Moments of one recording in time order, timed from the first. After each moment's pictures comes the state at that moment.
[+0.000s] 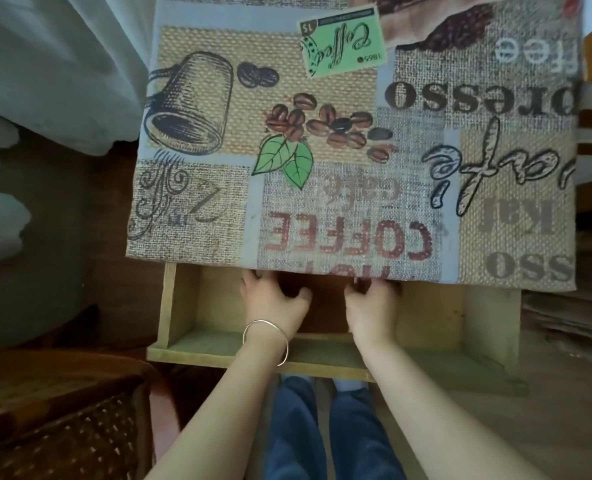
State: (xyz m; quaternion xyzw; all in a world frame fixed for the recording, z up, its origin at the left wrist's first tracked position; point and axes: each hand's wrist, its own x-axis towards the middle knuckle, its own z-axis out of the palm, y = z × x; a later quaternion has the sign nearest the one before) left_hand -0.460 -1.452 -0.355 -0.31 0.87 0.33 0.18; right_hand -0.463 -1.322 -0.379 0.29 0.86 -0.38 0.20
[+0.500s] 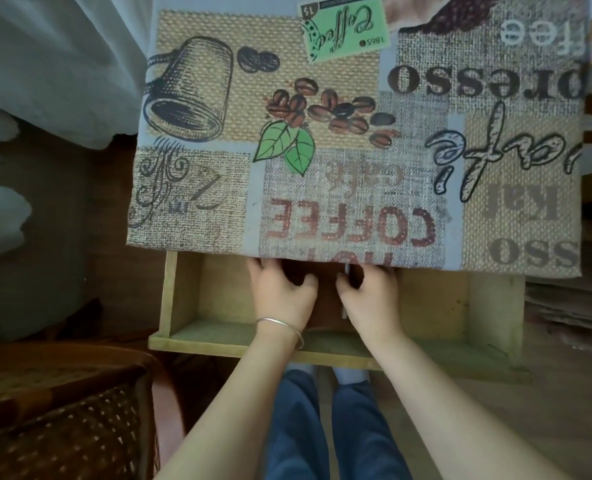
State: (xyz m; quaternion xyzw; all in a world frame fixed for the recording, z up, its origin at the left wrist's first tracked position) left_hand -0.459 -1.439 -0.347 -0.31 0.85 0.41 0.08; right_hand -0.466 -1.317 -0.364 0.10 0.91 -0.35 0.20
